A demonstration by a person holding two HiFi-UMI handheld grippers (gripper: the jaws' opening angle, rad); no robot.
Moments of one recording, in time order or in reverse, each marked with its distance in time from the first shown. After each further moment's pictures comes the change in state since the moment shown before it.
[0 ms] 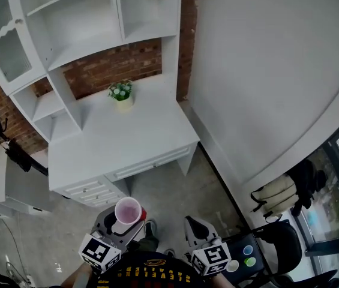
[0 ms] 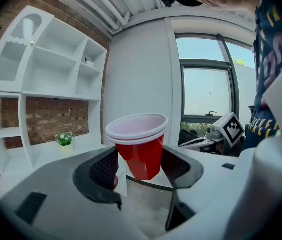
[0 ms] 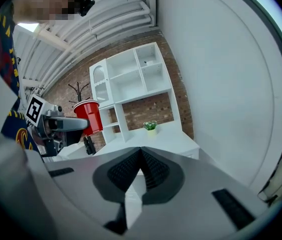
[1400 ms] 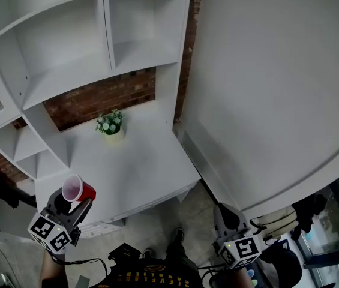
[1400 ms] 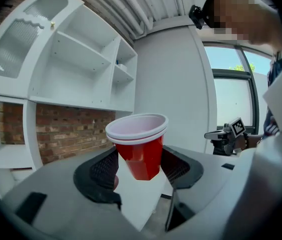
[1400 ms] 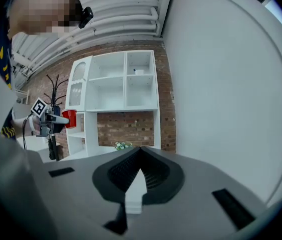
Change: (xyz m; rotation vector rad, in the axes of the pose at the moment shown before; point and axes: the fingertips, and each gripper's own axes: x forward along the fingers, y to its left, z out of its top) left arm 0.066 0.320 0.089 -0.051 -0.075 0.084; right arm 0.147 -0.146 0.176 -0.166 -0.144 -0.211
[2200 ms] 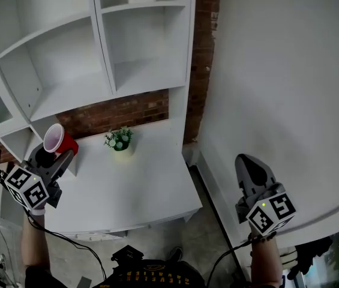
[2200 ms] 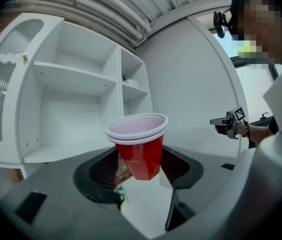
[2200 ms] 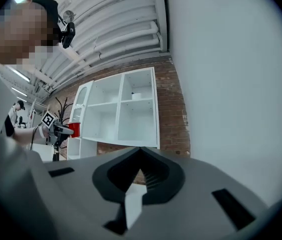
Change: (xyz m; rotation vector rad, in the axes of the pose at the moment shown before) left arm 0.093 0.072 0.160 0.116 -0.082 0.225; right arm 0.138 -0.139 0.194 -0.062 -0.227 0.240
